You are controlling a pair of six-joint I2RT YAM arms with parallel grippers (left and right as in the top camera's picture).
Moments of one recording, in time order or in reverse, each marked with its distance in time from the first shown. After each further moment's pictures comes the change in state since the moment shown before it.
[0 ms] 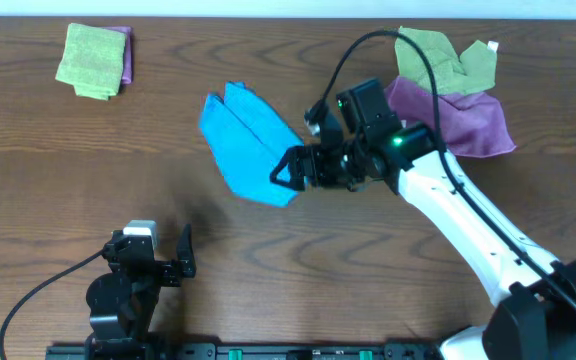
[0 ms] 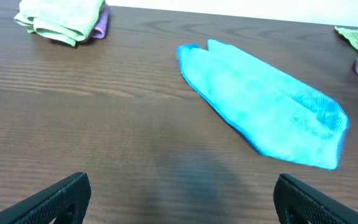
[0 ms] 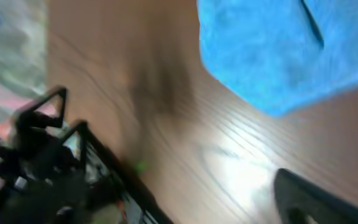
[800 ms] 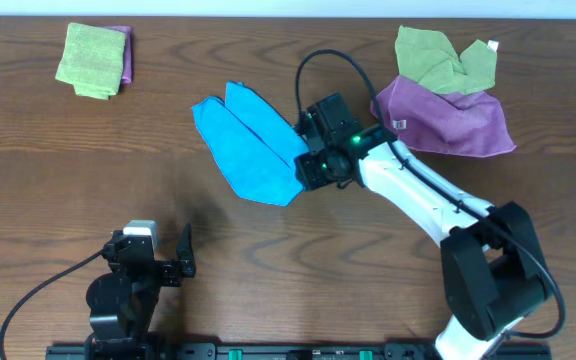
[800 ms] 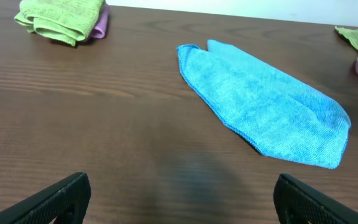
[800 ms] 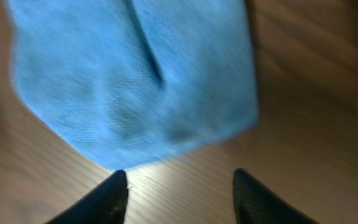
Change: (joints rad) left arm 0.000 0.000 0.000 0.000 0.000 0.000; right arm 0.035 0.223 -0.018 0.114 0.472 -0.209
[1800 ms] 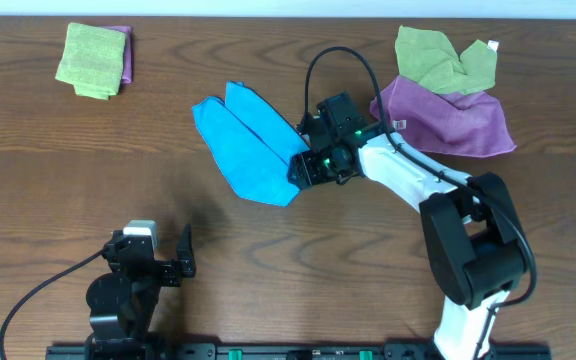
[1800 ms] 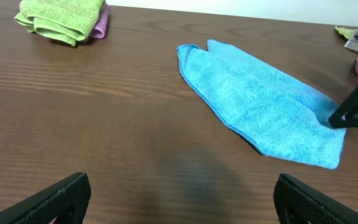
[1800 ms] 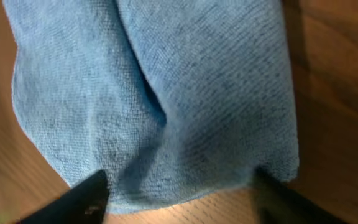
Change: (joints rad) left arm 0.000 0.000 0.000 0.000 0.000 0.000; right arm -0.060 0.143 -0.001 0.162 -0.219 -0.004
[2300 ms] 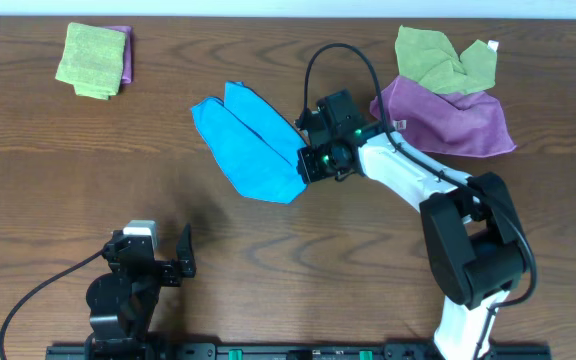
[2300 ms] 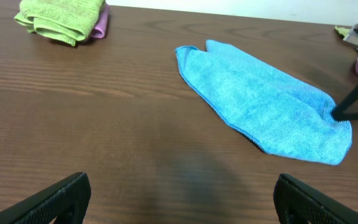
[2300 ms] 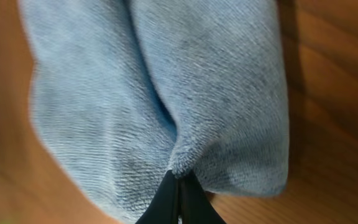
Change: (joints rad) left arm 0.000 0.000 0.000 0.000 0.000 0.000; right arm 0.000 0.000 0.022 0.019 -0.019 0.002
